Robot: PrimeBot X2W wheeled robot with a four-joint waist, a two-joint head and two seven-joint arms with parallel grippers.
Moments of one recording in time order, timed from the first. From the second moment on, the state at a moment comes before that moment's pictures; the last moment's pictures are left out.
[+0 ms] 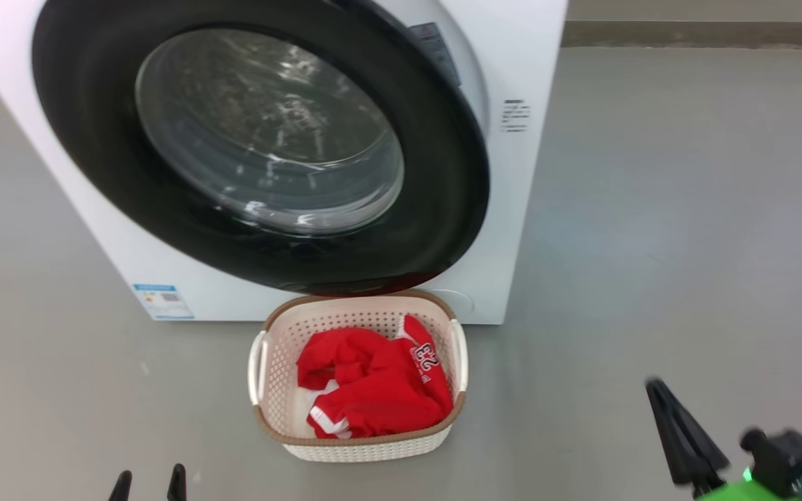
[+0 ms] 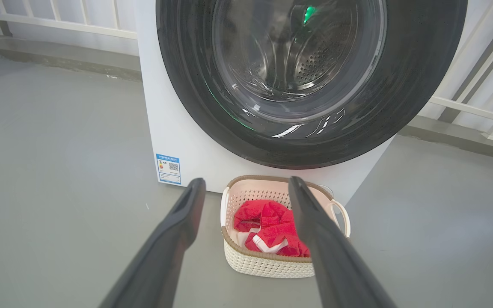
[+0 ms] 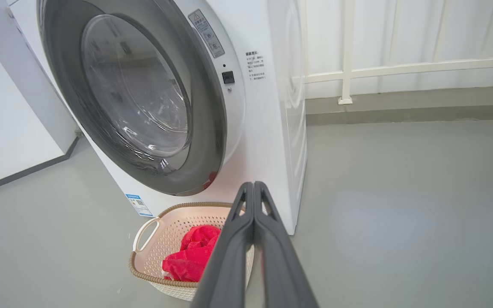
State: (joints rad) left arm 0.17 0.08 0.09 0.20 -0.32 -0.12 -0.25; right arm 0.12 -0.16 0.09 0.17 0.44 0.13 -0.26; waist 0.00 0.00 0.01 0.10
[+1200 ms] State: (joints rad) left arm -0.01 0.04 -0.05 0.20 -0.35 -0.13 -0.25; right arm -0.54 -0.19 0.25 0.46 0.54 0.13 -0.26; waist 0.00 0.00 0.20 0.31
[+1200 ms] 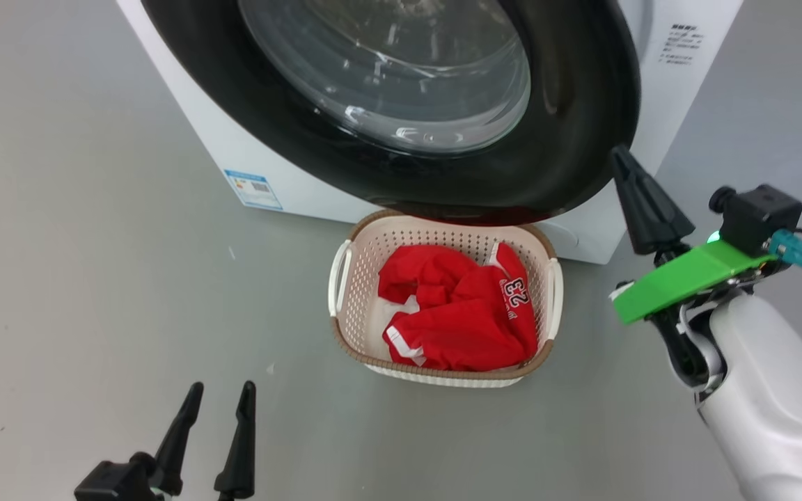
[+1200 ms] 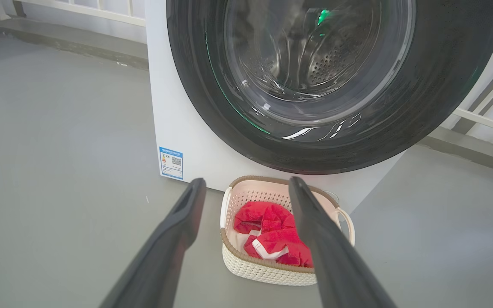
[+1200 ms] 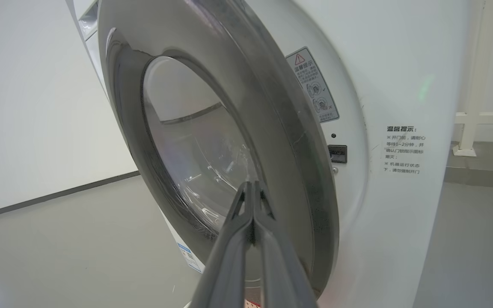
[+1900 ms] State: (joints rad) left arm -0.09 0.04 -0.11 0.18 -0.39 -0.12 -0.25; right arm -0.74 -0.22 0.18 0.56 0.54 0.13 -0.26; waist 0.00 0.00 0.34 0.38
